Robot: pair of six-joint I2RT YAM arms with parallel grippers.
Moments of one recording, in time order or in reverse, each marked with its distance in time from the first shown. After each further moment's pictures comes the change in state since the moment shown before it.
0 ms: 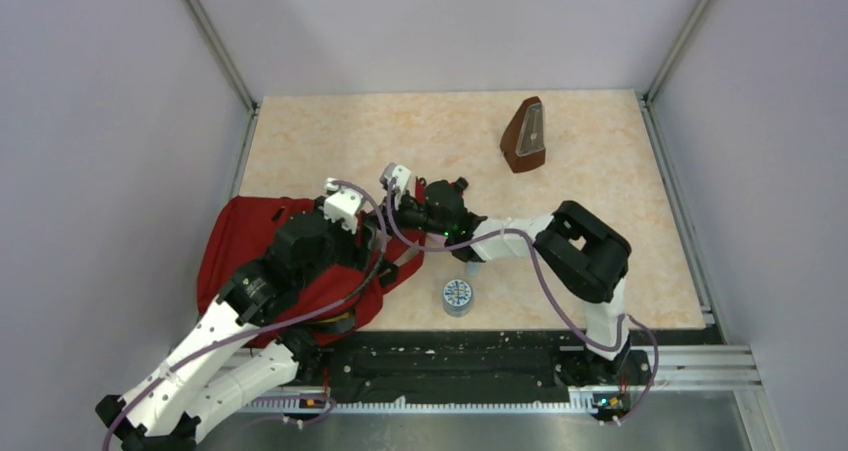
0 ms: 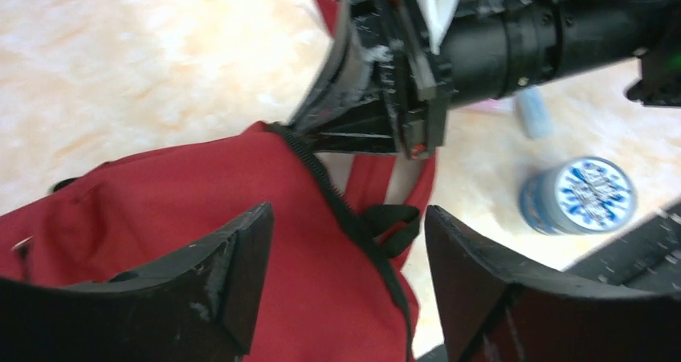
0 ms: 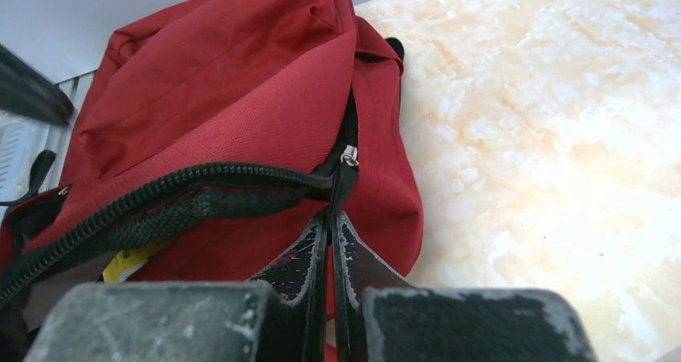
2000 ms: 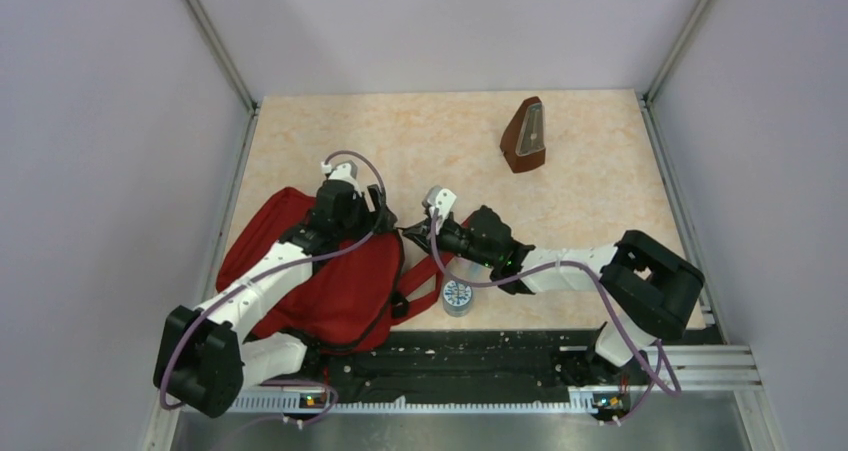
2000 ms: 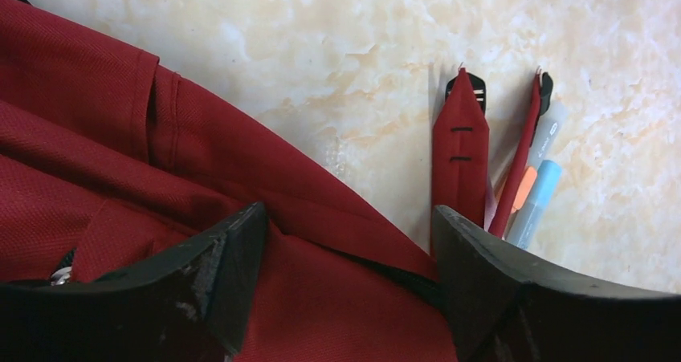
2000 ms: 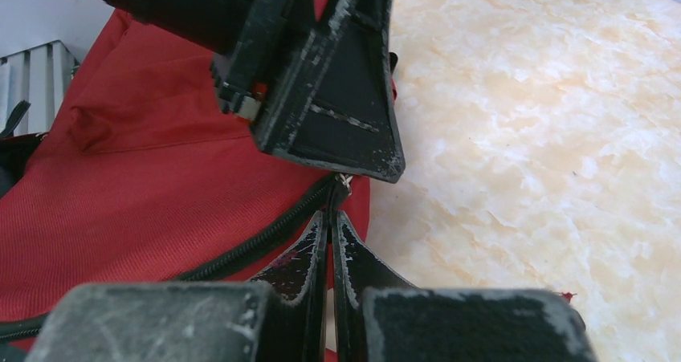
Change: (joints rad) left arm 0.282 0.473 -0.140 0.420 0.232 -0.558; right arm 0.028 -0.403 -0.444 0.050 0.198 -0.066
